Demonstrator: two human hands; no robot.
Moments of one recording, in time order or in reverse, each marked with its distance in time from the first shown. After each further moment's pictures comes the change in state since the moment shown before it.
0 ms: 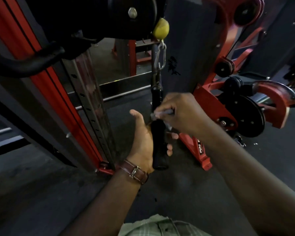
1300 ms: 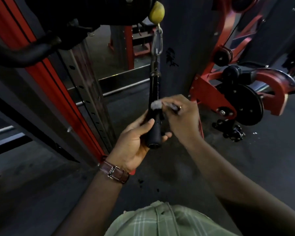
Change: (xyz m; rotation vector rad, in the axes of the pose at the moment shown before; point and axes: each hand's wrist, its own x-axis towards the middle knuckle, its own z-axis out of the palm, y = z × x) left_hand -0.032 -0.003 -0.034 -0.075 -0.126 0.103; right_hand -0.042 0.004 0.062 0.378 0.500 0.338
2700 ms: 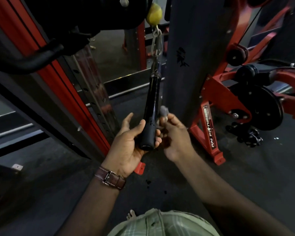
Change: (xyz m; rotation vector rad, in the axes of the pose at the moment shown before) left_hand 0.000 -0.002 0.014 -0.030 0.234 0.036; right_hand -0.022 0.000 0.009 1.061 -0.101 0.899
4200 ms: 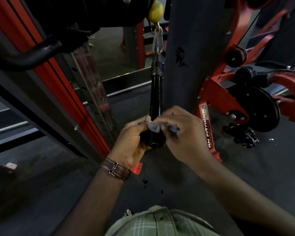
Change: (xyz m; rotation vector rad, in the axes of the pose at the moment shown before) left_hand 0.024 -0.001 -0.003 0.246 -0.077 0.029; right_hand -0.038 -0.037 0.000 -1.360 -0.187 -1.067
